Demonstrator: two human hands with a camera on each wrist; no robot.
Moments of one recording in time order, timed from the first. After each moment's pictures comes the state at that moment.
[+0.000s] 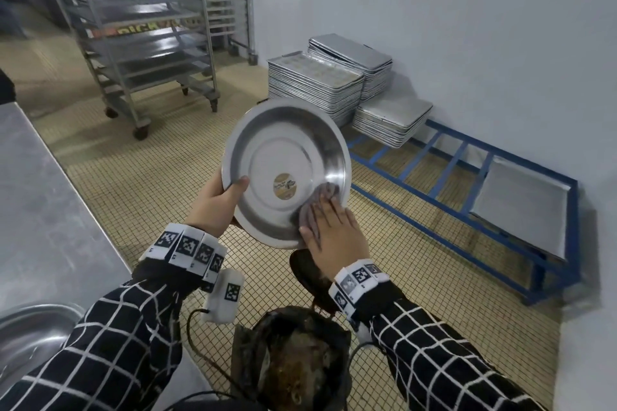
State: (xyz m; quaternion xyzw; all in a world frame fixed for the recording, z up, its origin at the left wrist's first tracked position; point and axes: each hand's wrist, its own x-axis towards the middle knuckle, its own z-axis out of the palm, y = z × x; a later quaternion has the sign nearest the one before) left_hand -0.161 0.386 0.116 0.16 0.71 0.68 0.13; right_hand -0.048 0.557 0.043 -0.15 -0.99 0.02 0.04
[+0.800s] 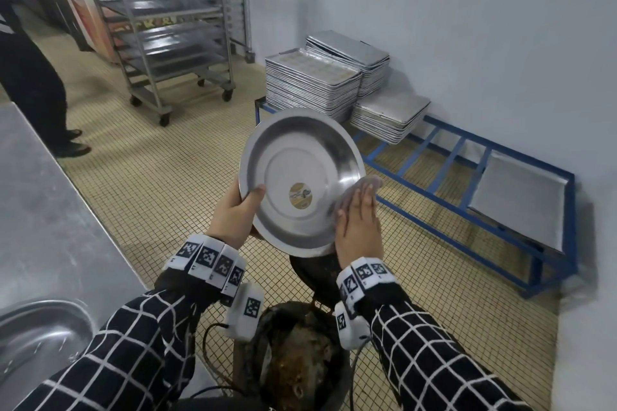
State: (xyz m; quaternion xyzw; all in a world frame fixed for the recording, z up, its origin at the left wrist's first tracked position) left_hand -0.132 0.396 0.105 0.14 0.69 0.69 0.17; right_hand -0.031 0.574 0.031 -0.32 -0.91 0.19 0.17
